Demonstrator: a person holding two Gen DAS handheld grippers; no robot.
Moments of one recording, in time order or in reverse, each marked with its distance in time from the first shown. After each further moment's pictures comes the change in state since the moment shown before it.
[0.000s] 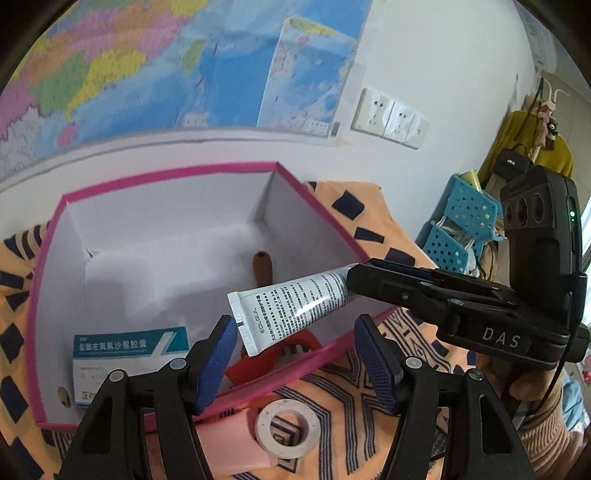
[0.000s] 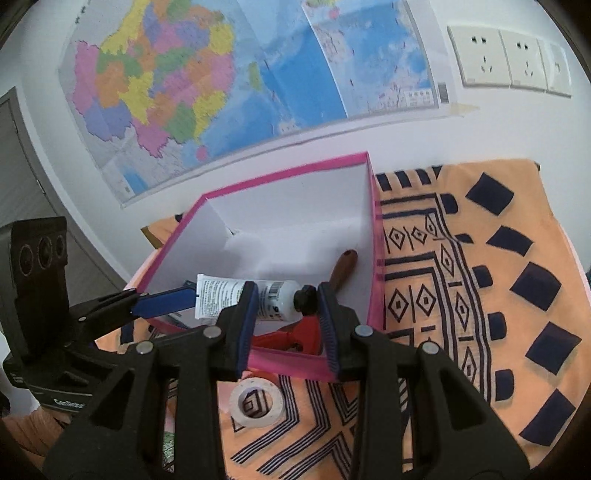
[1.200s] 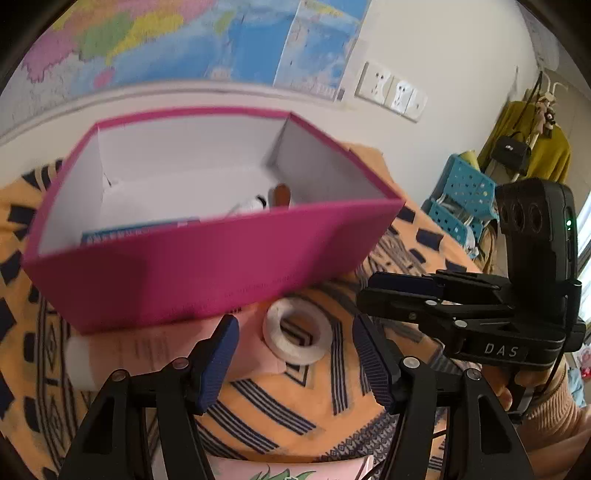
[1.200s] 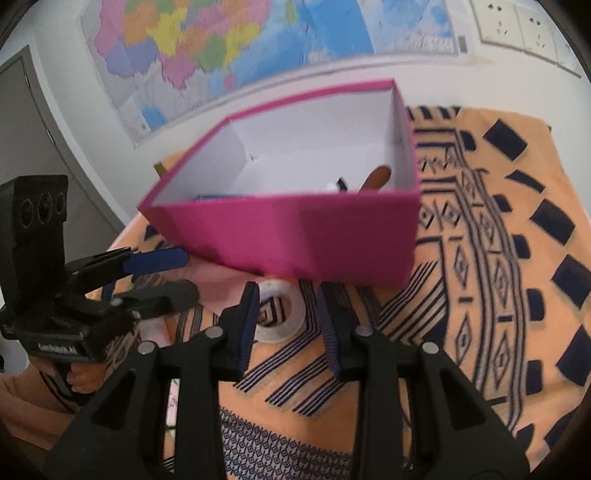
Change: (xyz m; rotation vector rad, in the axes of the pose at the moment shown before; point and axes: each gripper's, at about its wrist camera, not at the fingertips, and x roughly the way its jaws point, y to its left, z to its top) left arm -0.017 0.011 -0.076 -0.022 0.047 -0.001; right arm 0.007 0.027 -0.083 -0.092 0.145 0.029
